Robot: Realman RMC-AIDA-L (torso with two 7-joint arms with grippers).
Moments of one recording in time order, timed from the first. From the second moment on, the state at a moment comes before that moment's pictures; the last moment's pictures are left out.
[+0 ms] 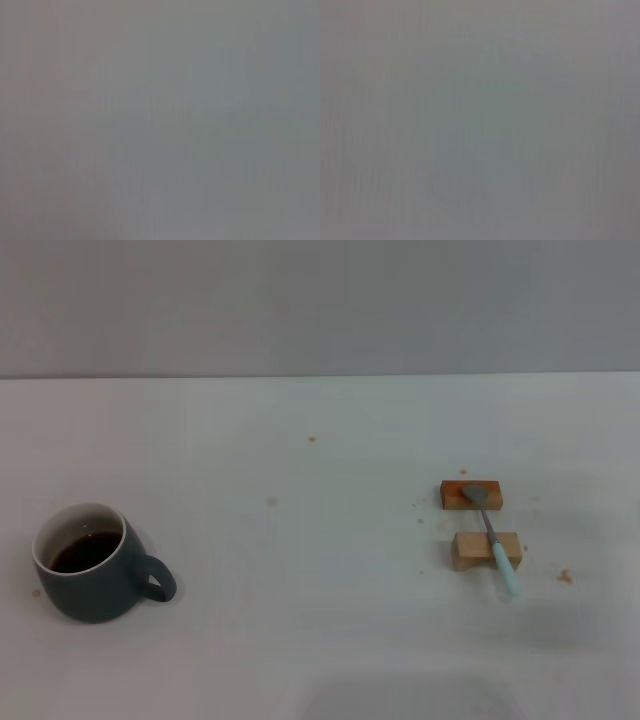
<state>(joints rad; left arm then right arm) -0.03 -2.03 -1.58 -0.60 2.77 0.88 -0.06 -0.06 2.07 1.27 1.04 -2.49 -0.70 -0.34</state>
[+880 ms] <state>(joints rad) 0.02 -2.07 -1.55 -0.57 2.77 0.93 -0.06 -0.08 2.08 1.24 1.06 -2.49 -0.71 -0.33</state>
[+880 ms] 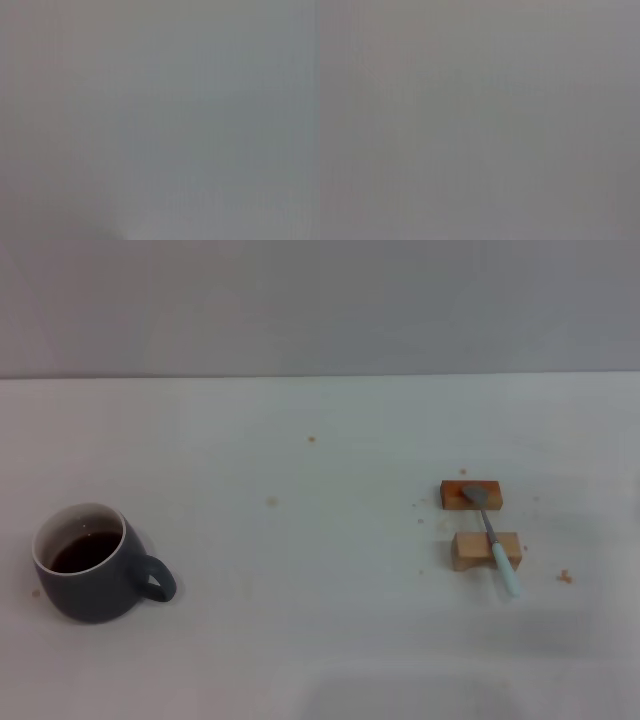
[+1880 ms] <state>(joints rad) 0.08 -2.07 -1.24 -0.52 2.77 1.03 -0.16 -0.08 2.07 1.22 1.04 -2.49 -0.77 -0.28</state>
